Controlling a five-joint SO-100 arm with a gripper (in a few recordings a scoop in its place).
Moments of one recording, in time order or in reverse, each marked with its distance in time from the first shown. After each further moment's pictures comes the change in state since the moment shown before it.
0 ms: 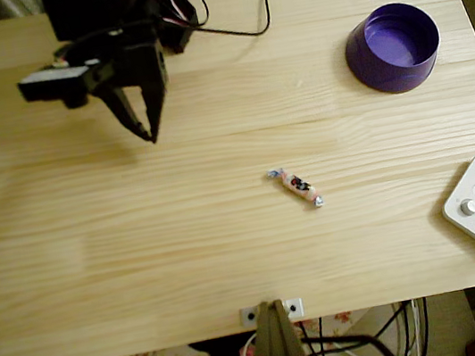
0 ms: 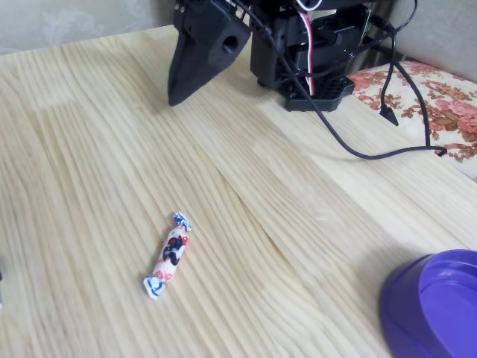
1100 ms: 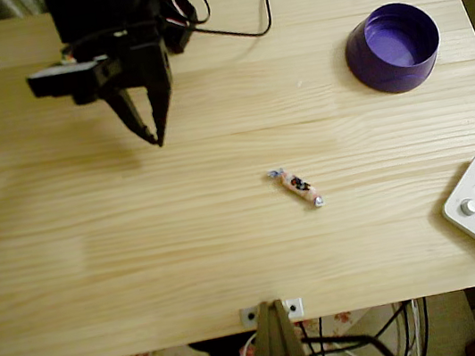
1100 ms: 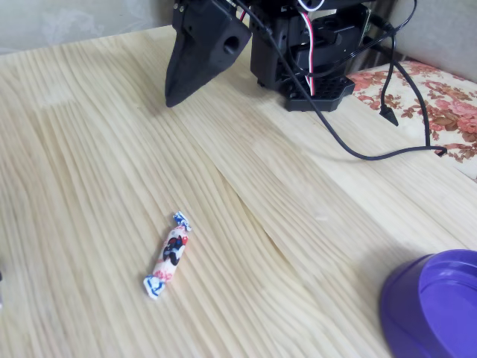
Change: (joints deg) arm -2.8 0.0 2.3 -4.3 -0.2
